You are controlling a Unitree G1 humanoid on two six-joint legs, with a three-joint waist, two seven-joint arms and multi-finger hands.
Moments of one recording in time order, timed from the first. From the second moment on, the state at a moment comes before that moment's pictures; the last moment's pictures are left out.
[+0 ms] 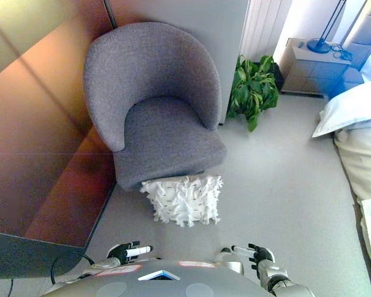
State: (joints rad) left arm 0.03 0.22 -0.21 1.29 -0.20 0.00 -0.03; right arm 0.05 -0.22 0.16 1.29 0.22 0.03 -0.05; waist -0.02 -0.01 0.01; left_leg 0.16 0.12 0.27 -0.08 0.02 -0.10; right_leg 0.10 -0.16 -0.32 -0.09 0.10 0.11
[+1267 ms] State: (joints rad) left arm 0.03 0.22 -0.21 1.29 -0.20 0.03 -0.07; right arm 0.05 -0.21 0.16 1.29 0.24 0.06 -0.02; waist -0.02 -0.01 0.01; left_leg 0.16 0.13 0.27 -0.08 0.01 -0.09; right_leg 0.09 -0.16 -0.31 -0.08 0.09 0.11
